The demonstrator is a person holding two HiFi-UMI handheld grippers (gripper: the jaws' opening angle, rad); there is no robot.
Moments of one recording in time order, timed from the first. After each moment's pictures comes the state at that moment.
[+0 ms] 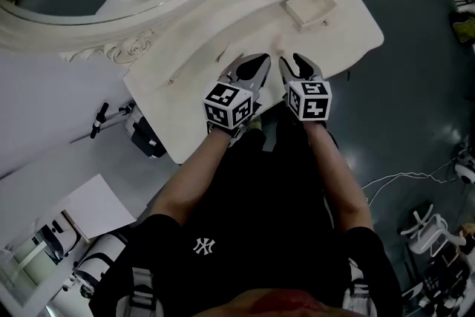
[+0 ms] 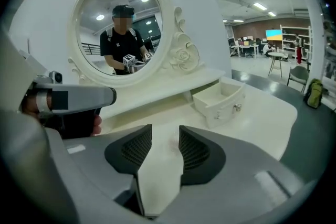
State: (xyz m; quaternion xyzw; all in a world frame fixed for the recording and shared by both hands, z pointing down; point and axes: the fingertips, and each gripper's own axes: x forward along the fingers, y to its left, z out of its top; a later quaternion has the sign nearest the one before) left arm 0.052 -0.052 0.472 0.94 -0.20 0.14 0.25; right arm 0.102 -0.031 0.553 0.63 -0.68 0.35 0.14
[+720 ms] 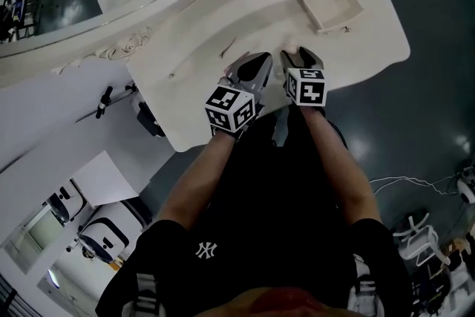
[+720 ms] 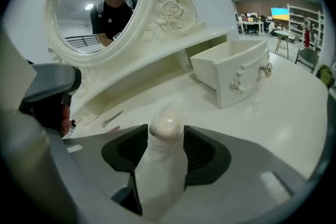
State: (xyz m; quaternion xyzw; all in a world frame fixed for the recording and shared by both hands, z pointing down) left arm 0.054 -0.089 0.529 0.90 -0.28 0.18 0.29; right arm 0.105 -0.074 0.657 0.57 -0.67 0.44 0.18
